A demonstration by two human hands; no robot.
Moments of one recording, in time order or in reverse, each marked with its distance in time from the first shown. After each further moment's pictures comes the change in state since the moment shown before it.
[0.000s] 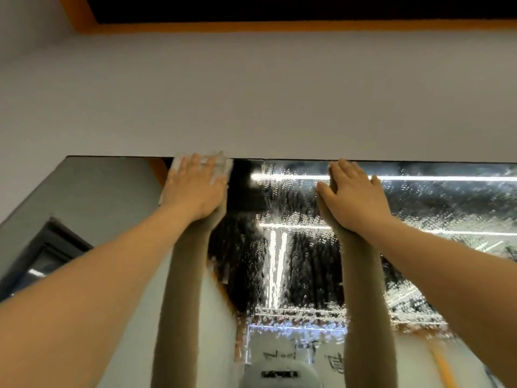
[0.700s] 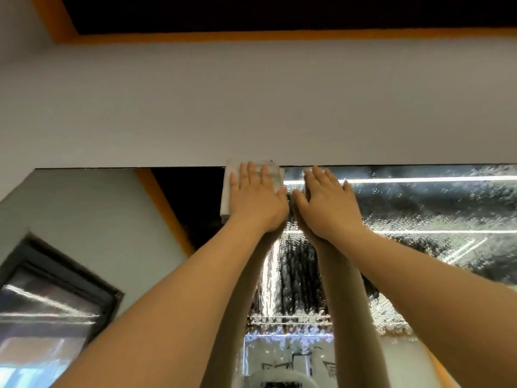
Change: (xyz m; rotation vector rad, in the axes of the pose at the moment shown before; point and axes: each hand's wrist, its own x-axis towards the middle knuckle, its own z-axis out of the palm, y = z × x) left_hand -0.007 0.140 0.013 -0.065 -0.099 0.101; right_hand -0.004 0.004 0.003 0.052 0.026 -0.022
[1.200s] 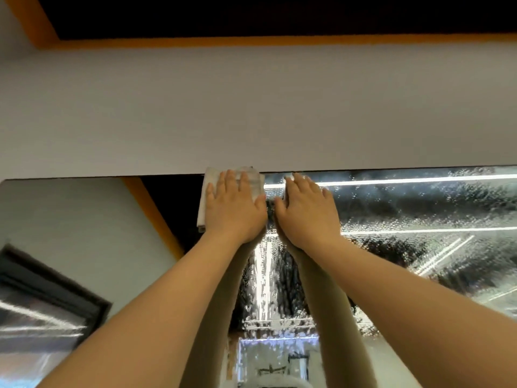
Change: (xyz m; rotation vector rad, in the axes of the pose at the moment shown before) left_hand -0.003 0.002 0.003 -0.043 0.084 -0.022; right_hand -0.004 0.001 0.002 0.026 0.057 -0.017
